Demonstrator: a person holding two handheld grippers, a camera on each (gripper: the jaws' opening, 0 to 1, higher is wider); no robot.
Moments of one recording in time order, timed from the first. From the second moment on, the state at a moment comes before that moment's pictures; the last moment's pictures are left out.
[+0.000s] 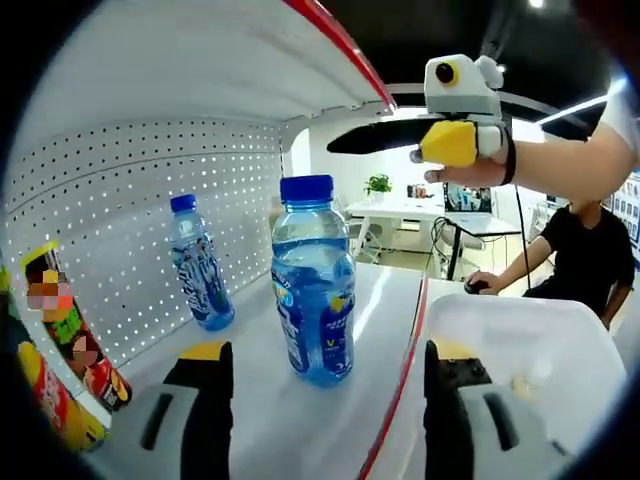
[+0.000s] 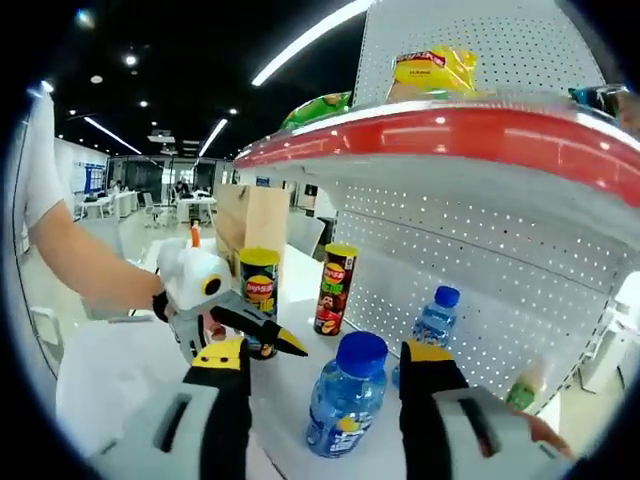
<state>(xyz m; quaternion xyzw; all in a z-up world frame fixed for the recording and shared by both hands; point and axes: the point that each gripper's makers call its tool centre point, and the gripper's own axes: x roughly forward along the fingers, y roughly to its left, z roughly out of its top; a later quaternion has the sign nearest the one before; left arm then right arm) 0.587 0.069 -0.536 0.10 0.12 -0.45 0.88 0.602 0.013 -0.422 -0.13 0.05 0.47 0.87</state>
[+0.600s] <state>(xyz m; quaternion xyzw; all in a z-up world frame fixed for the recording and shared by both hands) 0.516 0.079 -0.502 0.09 0.09 -0.46 0.88 0.533 -0.026 -0.404 -0.13 0.05 0.44 0.89</state>
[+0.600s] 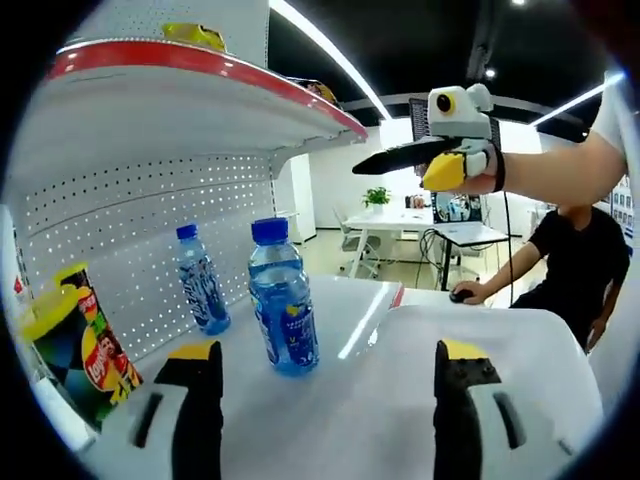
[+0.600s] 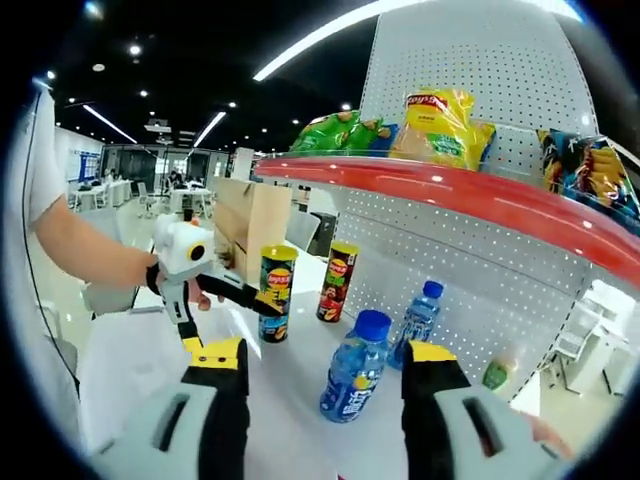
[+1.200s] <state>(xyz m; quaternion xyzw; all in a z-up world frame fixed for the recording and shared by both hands) 0.442 0.065 -0.514 0.09 0.10 -0.49 0.86 0.496 -0.063 -0.413 -0.13 0.08 0.40 0.90</state>
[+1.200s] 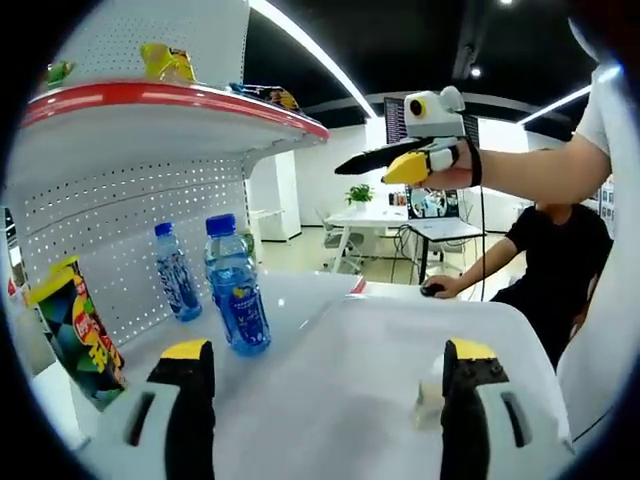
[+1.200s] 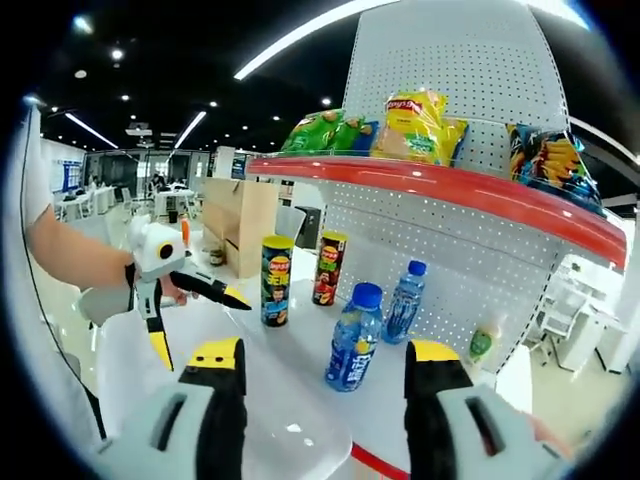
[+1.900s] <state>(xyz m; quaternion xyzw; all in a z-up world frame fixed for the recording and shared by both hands) 0.408 0.045 -0.558 0.10 0.12 -0.54 0.83 0.451 -0.093 -0.430 -0.11 0.10 0.39 0.91</state>
